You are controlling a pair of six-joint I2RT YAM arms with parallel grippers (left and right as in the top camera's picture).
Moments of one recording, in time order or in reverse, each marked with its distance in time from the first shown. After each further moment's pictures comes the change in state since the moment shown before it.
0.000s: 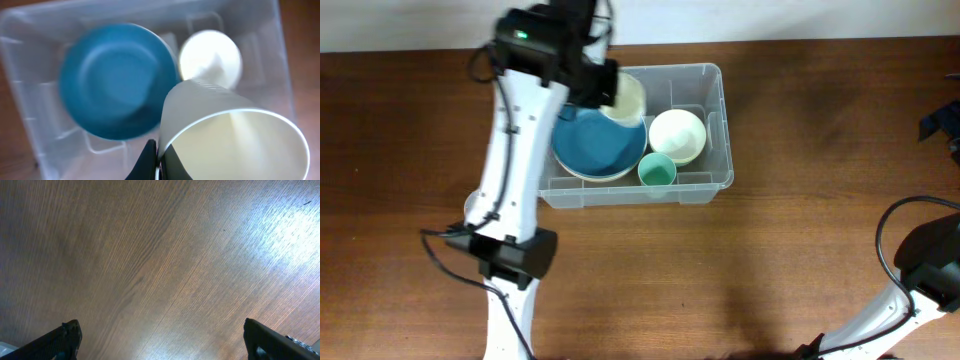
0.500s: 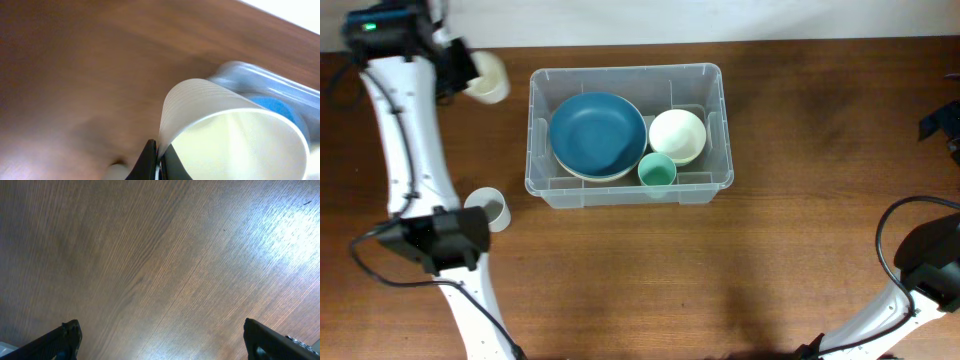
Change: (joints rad) left arm 0.459 0.048 -0.020 0.109 -0.064 -0.077; right arm 0.000 0.000 0.000 0.000 0.000 0.000
